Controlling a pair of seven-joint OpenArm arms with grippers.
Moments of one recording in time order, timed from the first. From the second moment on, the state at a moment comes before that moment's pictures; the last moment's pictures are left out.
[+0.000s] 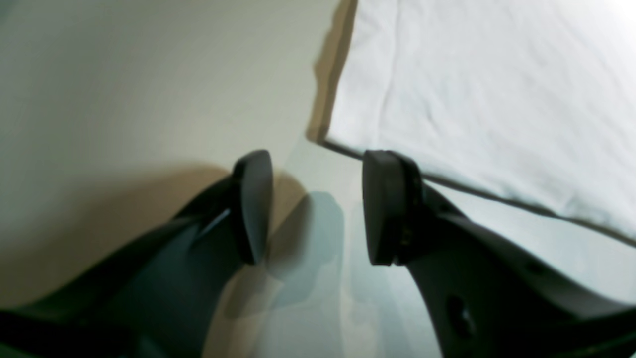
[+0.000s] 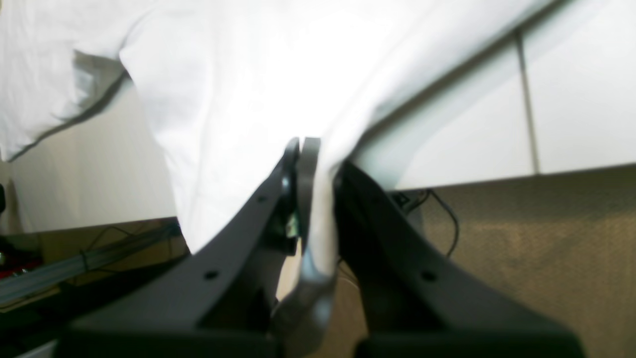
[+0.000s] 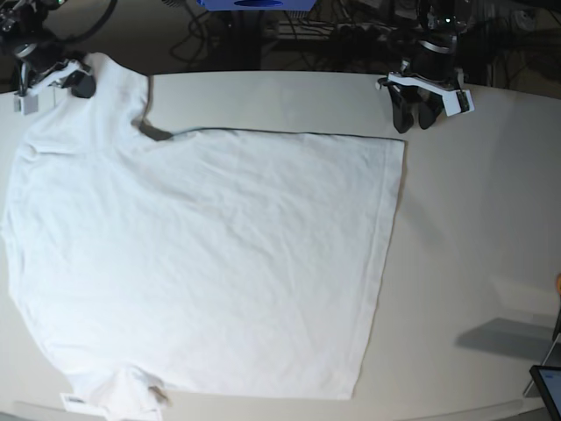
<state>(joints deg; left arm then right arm) 41.4 -16.0 -9.1 100.5 -35.6 -5.3 3.3 -21.4 -3.2 57.0 97.9 48.2 40.6 -77.7</state>
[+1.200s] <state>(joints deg) 30.9 -16.3 -2.0 91.3 -44.4 -6.6 -0.2 -22.0 -3.0 56.9 97.9 48.4 40.6 -77.6</state>
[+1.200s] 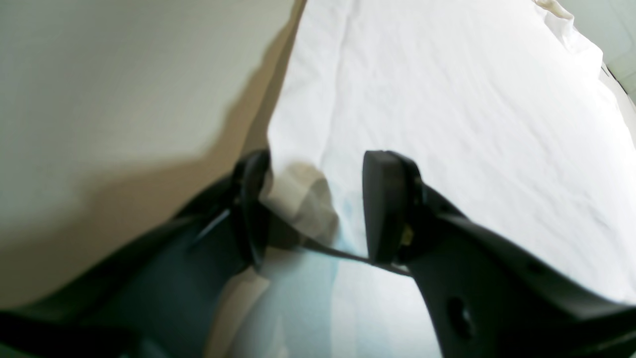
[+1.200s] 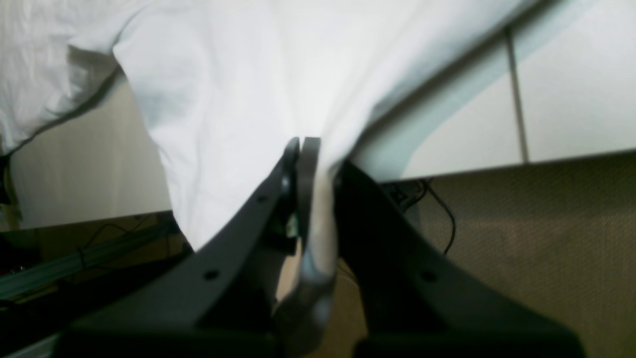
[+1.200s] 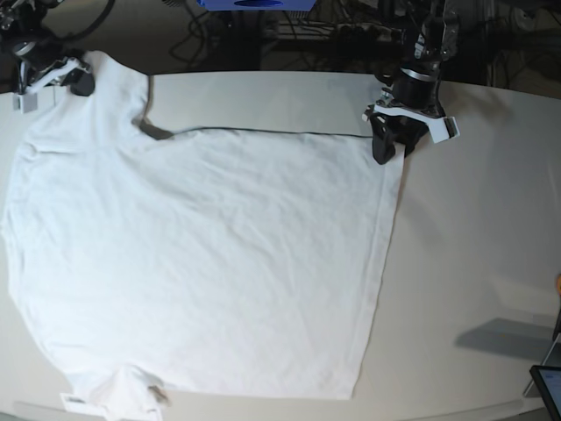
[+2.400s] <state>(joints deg) 35.7 -16.0 -2.3 98.4 -44.3 -4.8 3.4 -22.1 5.2 56.9 98.0 50.9 40.6 -78.4</state>
